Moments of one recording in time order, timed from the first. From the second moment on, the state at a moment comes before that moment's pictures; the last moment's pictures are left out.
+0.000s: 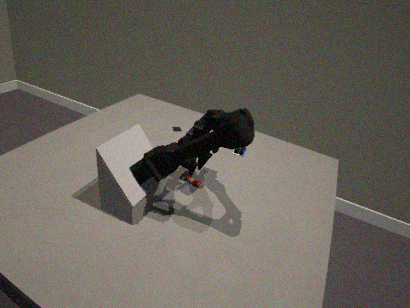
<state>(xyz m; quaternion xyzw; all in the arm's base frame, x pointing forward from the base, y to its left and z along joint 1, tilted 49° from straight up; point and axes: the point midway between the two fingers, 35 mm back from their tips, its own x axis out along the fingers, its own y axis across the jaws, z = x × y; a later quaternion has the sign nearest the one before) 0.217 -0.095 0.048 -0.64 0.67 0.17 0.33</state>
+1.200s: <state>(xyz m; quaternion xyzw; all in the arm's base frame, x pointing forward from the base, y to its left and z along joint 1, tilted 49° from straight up) 0.219 -0.130 0.020 -0.64 0.67 0.17 0.32</state>
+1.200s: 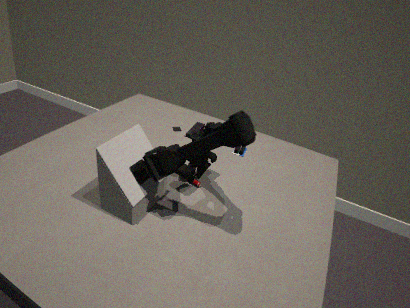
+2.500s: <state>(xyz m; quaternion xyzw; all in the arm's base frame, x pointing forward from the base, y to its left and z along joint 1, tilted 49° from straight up) 0.231 -0.084 0.042 -0.61 0.69 0.11 0.38</state>
